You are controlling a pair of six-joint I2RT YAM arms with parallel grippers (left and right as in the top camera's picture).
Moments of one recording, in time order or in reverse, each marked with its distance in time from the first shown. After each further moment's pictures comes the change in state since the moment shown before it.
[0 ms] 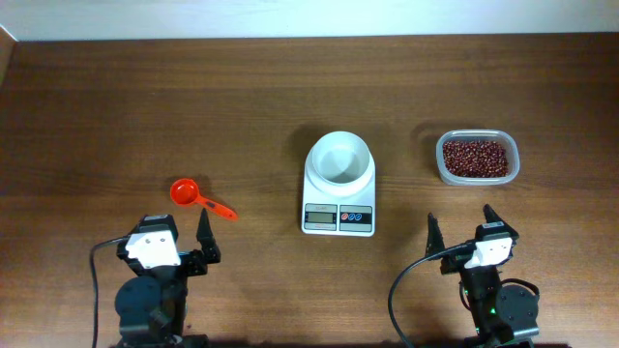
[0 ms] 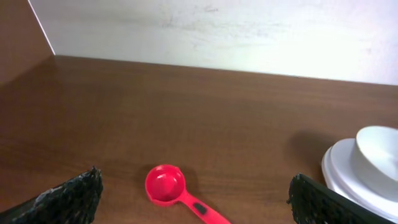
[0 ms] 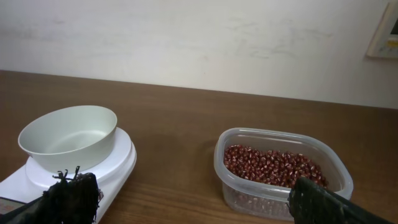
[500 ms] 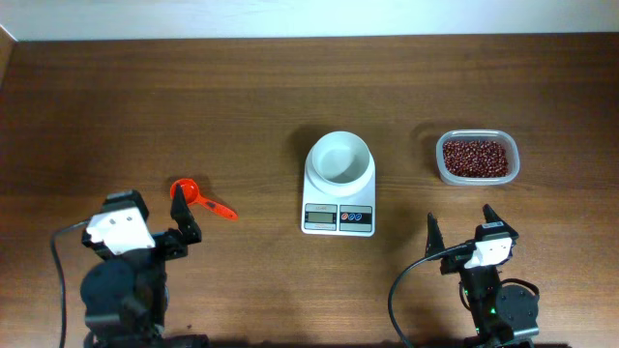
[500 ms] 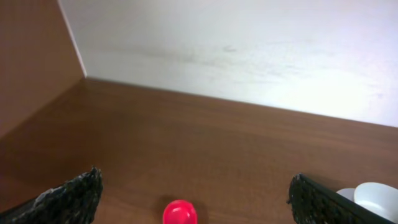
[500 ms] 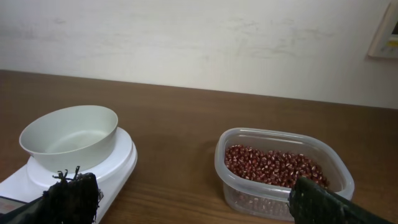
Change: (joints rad) left arm 0.000 0.248 0.341 -0.086 -0.098 -0.052; right arm 0.000 0.000 0.000 -0.001 -0.003 0.000
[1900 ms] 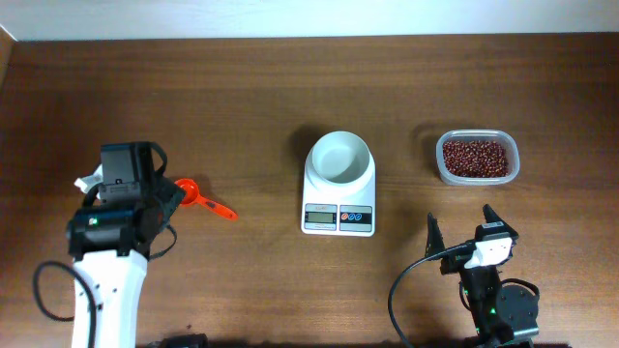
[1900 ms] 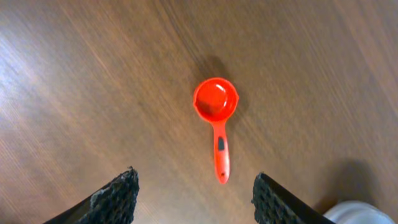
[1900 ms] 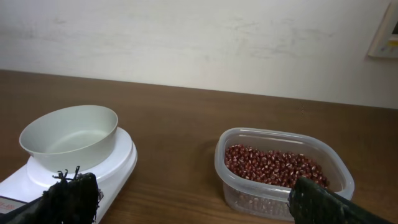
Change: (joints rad) left arm 0.035 0.709 0.379 -0.534 -0.070 -0.760; right arm 0.000 0.000 0.000 0.000 0.000 0.000
